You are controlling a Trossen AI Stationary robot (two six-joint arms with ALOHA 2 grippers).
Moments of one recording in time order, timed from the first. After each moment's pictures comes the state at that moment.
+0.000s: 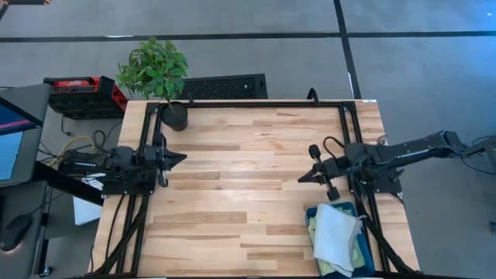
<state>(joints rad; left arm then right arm) -0.15 0.00 0.18 -0.16 -0.33 0.04 0.16 0.69 0.38 0.14 -0.18 -0.13</state>
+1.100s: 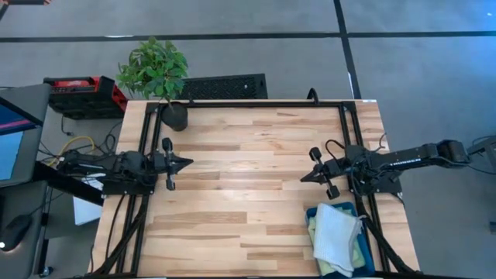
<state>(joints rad) -0.14 0.03 0.04 -0.03 -0.32 0.12 -0.03 0.69 0.01 0.63 -0.40 -0.12</state>
